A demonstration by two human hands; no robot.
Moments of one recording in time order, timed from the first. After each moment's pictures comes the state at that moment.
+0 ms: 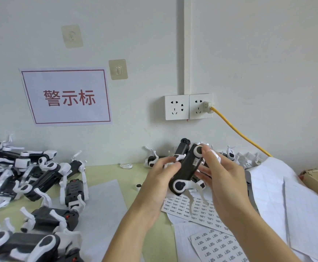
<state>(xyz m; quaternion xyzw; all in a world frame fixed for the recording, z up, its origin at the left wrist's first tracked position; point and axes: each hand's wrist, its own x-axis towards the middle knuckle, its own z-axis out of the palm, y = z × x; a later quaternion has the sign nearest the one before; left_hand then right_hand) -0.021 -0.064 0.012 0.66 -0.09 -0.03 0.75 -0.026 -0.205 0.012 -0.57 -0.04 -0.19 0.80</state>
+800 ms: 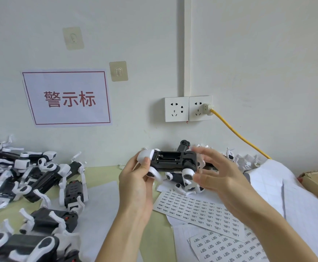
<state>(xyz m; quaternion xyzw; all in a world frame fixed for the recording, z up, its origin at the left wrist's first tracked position) -0.011 -0.050 0.014 0.45 0.00 0.14 0.88 -0.033 -0.236 0.022 -0.73 -0.16 -0.06 0.66</state>
